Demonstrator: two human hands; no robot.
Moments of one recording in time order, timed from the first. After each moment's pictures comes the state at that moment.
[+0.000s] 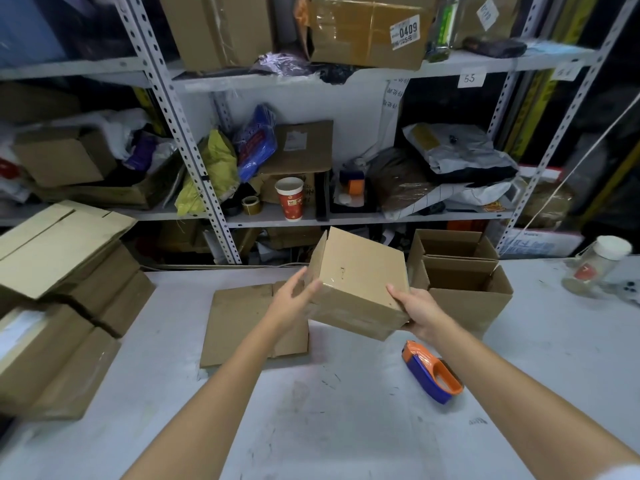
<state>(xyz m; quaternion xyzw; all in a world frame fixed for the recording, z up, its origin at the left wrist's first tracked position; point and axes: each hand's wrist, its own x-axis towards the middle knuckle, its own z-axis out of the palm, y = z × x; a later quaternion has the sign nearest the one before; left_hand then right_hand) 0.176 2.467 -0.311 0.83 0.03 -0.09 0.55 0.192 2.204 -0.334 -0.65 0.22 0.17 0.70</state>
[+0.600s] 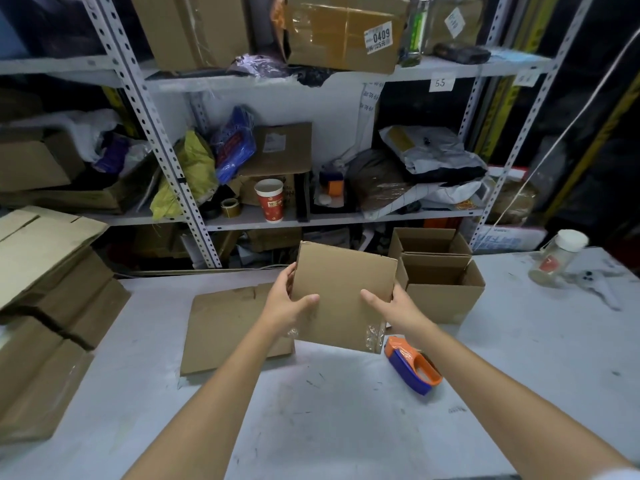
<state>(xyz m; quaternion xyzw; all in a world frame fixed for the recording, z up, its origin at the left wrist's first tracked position) 0.176 2.444 -0.313 0.79 0.02 -0.07 0.61 0.169 2.200 -0.334 -0.77 0.09 0.12 0.62</state>
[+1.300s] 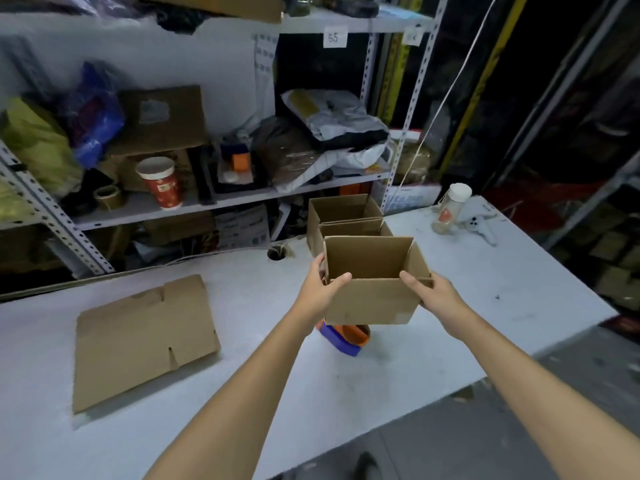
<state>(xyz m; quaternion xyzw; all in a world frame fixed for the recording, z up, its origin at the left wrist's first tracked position) 0.173 2.256 -0.344 0.71 -0.06 -0.25 0.65 0.086 2.029 -0.337 -0.77 0.28 0.00 0.58</state>
